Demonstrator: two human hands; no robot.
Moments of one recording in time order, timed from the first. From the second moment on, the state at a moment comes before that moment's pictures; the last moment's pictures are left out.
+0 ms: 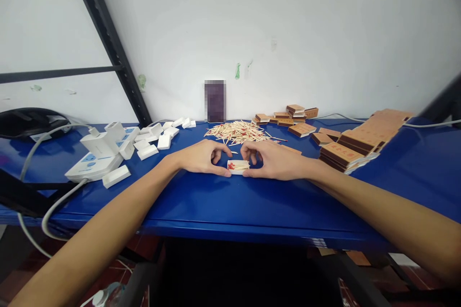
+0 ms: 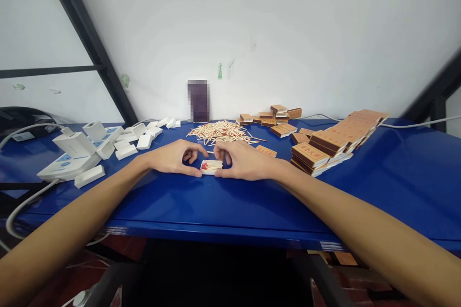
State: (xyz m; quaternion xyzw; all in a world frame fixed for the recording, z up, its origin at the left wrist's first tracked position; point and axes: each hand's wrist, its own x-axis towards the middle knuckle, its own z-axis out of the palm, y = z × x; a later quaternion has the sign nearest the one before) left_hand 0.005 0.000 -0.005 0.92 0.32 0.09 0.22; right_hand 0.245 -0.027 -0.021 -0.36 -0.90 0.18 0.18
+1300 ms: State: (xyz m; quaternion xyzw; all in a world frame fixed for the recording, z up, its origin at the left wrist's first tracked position) left_hand 0.004 0.014 -0.016 0.91 0.39 0.16 0.02; right_hand 0.239 -0.025 -0.038 -0.33 -0.92 0.09 0.21
